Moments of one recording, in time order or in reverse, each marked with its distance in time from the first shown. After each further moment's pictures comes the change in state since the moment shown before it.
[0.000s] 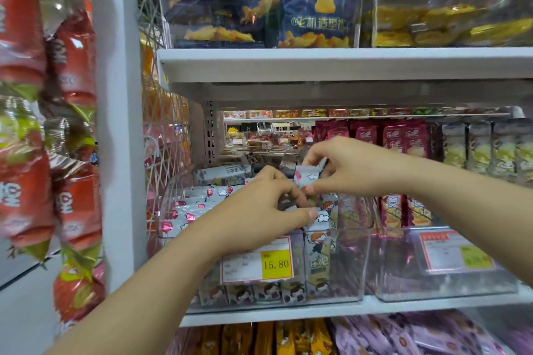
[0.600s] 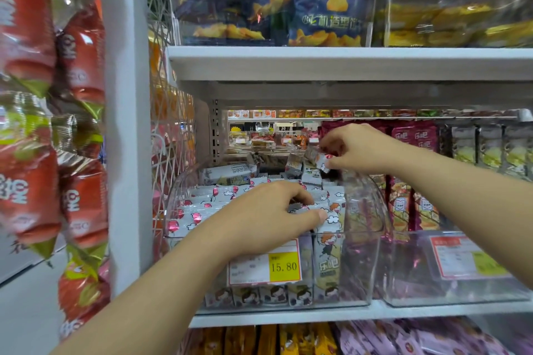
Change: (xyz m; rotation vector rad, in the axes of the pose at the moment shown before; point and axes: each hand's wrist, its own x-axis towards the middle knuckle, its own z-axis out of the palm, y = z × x) left_hand 0.000 0.001 0.001 0.061 -0.033 -0.051; right_hand 0.042 0.043 0.001 -0.187 0.105 0.117
